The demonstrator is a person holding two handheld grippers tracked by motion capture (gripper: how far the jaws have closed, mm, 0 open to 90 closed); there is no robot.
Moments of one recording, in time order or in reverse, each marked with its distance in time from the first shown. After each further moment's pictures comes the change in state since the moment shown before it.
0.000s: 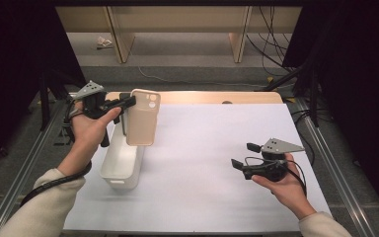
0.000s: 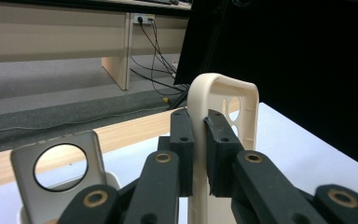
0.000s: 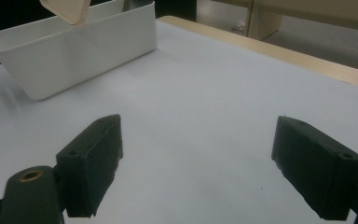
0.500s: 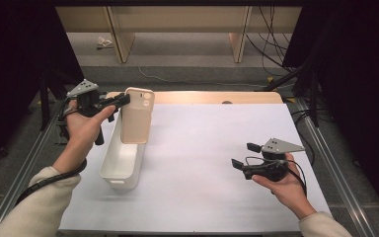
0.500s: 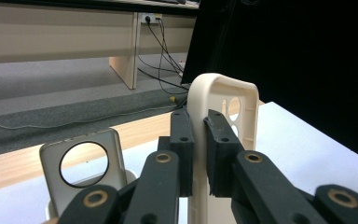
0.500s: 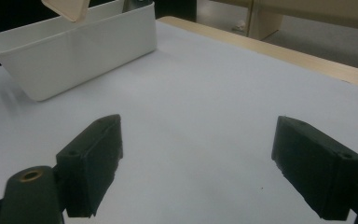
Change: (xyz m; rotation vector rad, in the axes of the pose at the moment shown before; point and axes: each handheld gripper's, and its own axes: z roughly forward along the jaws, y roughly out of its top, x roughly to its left) left arm 0.014 0.002 -0.005 0.004 0.023 0.006; right arm -0.001 0.000 0.000 -0.004 0.004 0.004
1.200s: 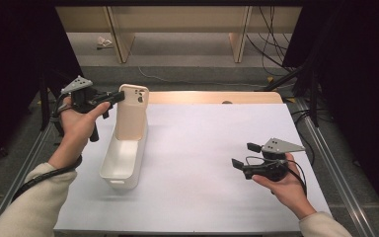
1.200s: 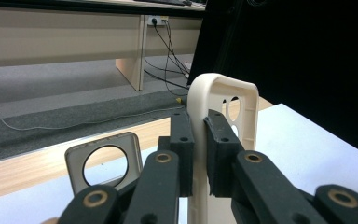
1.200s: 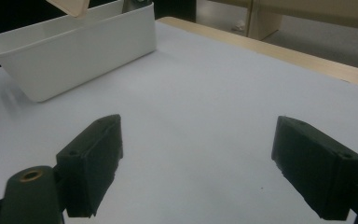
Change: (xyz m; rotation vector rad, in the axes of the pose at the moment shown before) left arm 0.015 0.005 -0.003 -0.001 0.021 0.009; right arm 0.000 0.000 0.000 0.001 -0.002 0.005
